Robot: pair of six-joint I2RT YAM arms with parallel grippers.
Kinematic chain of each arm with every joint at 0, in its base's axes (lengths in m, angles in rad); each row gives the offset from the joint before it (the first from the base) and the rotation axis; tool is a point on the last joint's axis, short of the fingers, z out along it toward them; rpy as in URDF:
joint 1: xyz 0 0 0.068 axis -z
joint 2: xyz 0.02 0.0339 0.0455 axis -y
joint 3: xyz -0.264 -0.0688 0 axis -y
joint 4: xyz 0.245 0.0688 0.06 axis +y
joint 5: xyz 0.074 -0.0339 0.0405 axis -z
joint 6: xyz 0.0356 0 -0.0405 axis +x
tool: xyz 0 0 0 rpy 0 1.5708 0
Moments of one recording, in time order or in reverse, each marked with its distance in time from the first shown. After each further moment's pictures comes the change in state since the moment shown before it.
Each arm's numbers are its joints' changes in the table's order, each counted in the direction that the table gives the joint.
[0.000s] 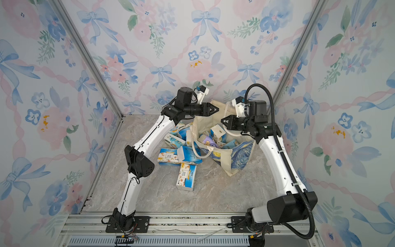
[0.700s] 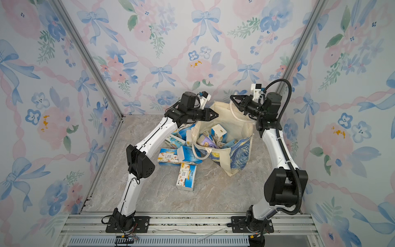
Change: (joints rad) left arm 0.031 0.008 -0.077 0.026 -0.055 0.026; right arm 0.188 -0.208 -0.042 -0.888 -0.327 0.841
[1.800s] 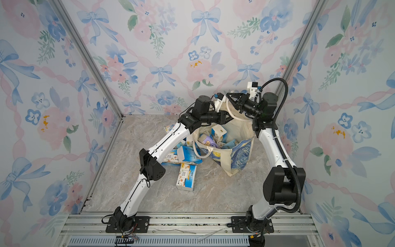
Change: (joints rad) left arm 0.138 -0.161 0.230 -0.124 -0.035 -0.040; right arm -0.054 0.004 -0.008 -0.071 0.010 0.043
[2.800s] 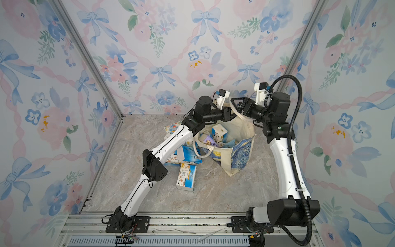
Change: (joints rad) left arm 0.020 -0.030 0.000 -0.278 0.052 -0.138; right arm 0.023 0.251 0.084 0.681 0.243 -0.677
